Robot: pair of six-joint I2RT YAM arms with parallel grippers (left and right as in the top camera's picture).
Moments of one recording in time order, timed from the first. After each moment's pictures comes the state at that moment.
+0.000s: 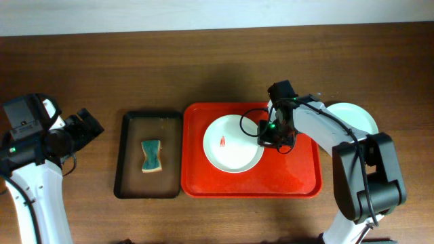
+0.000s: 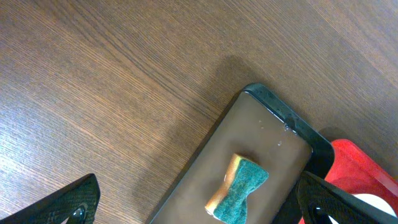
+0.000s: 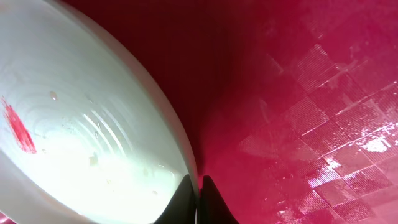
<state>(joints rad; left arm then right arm) 0.40 1.29 1.21 -0.98 0.12 -0.30 0.25 1.89 1.17 -0.78 -0.29 0.37</state>
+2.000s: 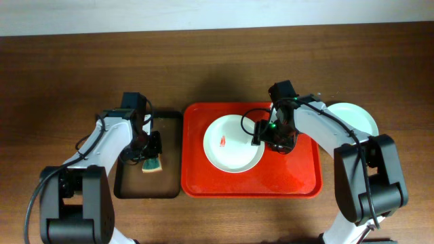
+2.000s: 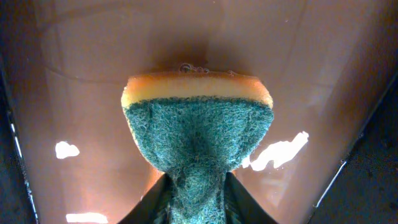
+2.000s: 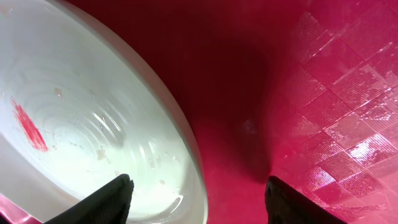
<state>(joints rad) -0.07 1.76 1.07 -0.87 0.07 -0.20 0.25 1.88 1.17 -0.81 -0.31 0.45</state>
